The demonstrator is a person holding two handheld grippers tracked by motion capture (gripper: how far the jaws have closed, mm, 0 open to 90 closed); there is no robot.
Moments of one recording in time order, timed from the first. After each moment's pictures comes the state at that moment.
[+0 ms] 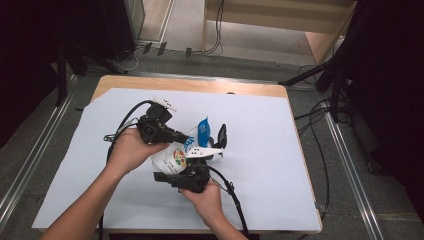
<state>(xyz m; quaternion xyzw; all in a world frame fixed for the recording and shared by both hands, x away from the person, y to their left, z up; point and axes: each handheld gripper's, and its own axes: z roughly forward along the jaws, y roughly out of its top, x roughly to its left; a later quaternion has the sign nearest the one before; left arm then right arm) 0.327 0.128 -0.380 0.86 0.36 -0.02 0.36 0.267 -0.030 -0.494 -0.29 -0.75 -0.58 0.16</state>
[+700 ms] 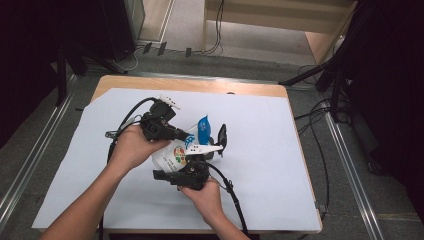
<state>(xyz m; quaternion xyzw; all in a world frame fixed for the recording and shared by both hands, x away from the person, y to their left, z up) 0.331 0.121 -0.374 0.87 0.37 0.00 0.34 0.273 -0.028 -0.493 -0.30 -0.75 -0.57 0.17</state>
